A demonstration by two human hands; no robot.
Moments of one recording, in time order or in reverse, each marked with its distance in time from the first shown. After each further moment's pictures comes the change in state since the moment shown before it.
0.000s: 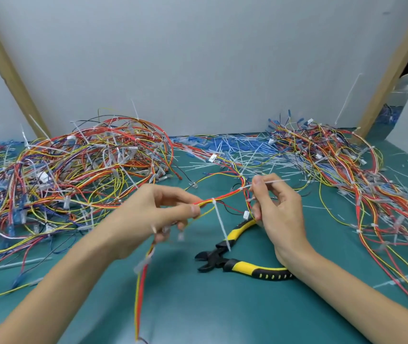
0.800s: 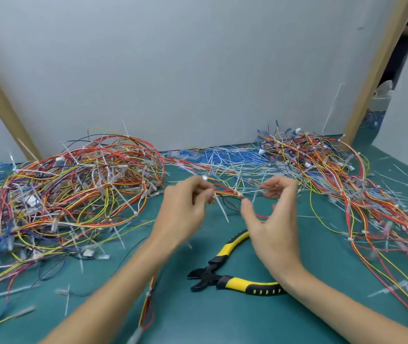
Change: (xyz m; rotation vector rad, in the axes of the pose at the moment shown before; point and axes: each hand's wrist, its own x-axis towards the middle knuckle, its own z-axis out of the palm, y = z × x) left_hand 0.075 -0.008 0.047 0.519 0.419 0.413; right_hand -0.007 -0.004 -0.002 -0.393 0.198 -0.265
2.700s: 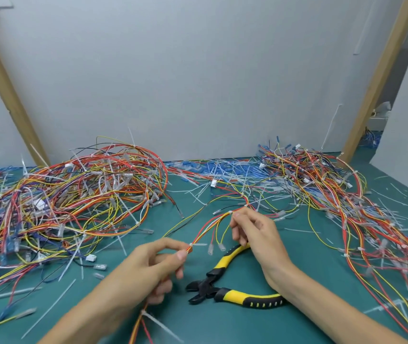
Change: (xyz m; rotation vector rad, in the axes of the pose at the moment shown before) left_hand -0.086 -0.005 -0.056 -0.642 -0.377 -0.599; right_hand 0.010 0.012 0.007 0.331 -0.443 0.409
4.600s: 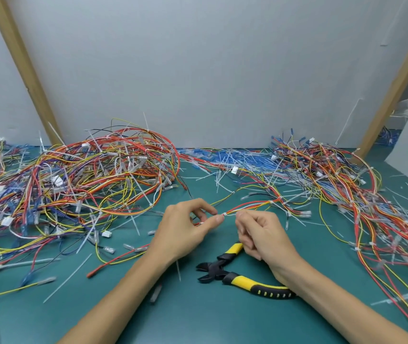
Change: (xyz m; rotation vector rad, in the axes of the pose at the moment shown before) left_hand 0.067 -0.013 0.013 0.585 0.329 0.453; right_hand -0.016 -0.003 0.008 -0.025 -0.197 0.044
